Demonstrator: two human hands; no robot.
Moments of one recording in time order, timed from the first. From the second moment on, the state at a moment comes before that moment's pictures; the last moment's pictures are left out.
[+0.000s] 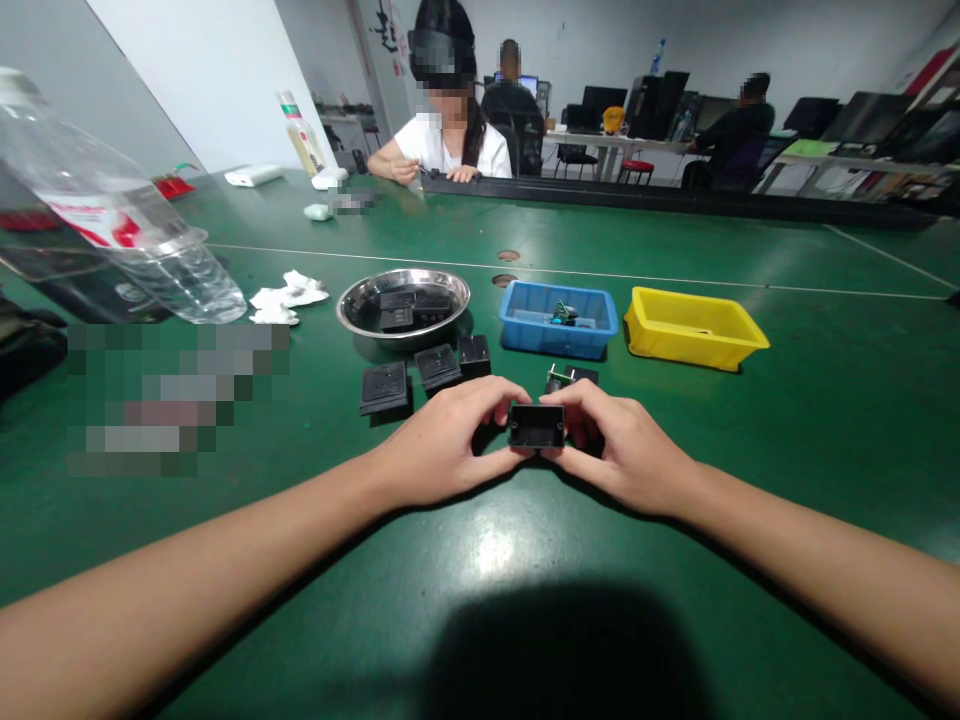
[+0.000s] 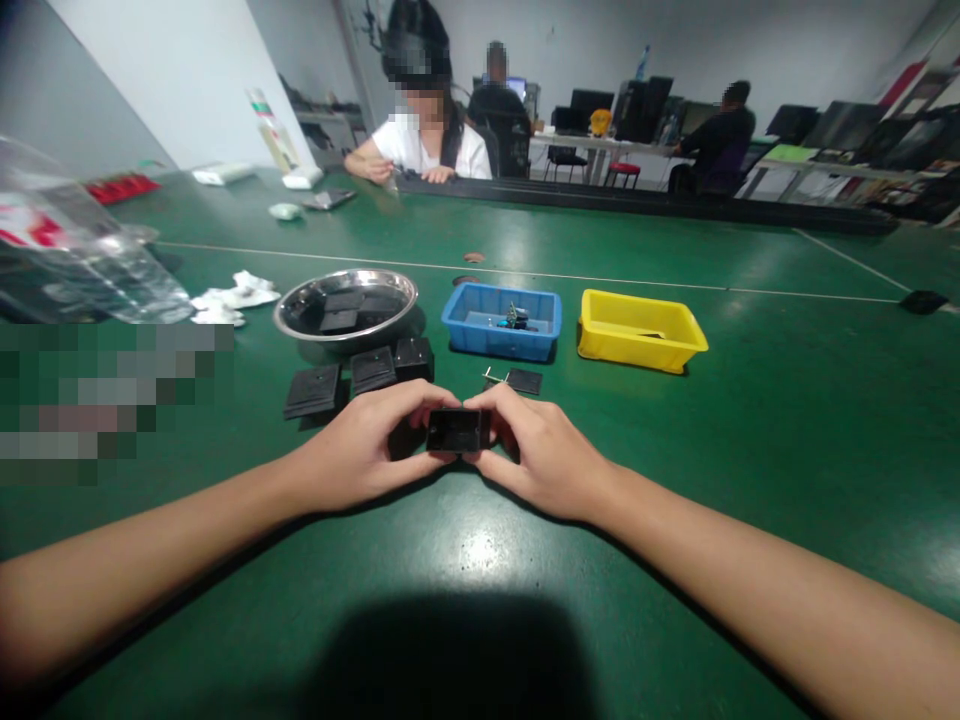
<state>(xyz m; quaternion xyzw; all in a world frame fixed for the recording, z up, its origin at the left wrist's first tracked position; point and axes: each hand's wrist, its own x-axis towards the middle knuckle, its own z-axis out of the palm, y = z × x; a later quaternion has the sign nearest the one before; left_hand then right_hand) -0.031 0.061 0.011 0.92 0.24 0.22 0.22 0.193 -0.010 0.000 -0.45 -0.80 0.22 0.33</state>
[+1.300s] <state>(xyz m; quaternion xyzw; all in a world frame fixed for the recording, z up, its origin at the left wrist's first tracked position) -0.030 0.061 0.010 0.93 0.25 0.16 0.22 0.192 -0.008 0.000 -0.45 -0.81 0.21 0.31</state>
